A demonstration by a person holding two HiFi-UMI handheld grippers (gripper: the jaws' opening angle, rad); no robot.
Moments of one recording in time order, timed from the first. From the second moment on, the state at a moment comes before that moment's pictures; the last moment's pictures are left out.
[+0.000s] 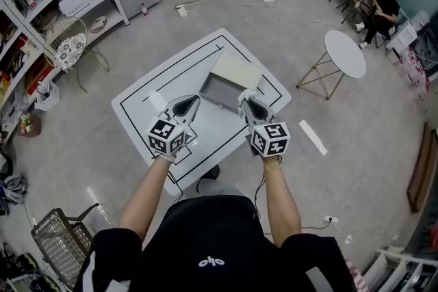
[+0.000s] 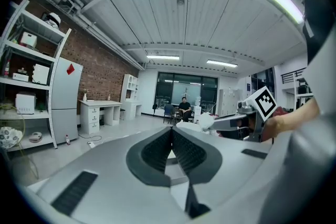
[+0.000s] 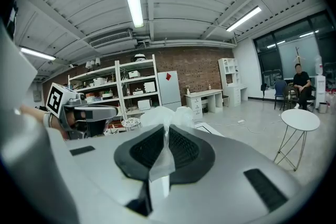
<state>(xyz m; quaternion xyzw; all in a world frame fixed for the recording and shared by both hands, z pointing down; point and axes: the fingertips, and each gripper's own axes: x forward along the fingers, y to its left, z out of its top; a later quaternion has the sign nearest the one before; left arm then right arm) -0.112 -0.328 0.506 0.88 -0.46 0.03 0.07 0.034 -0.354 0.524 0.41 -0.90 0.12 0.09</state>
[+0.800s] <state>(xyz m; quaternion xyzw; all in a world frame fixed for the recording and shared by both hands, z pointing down) -0.126 -0.414 0.567 0.88 -0.45 0.05 0.12 -0.022 -0.455 0.594 0.39 -0.90 0.15 0.15</state>
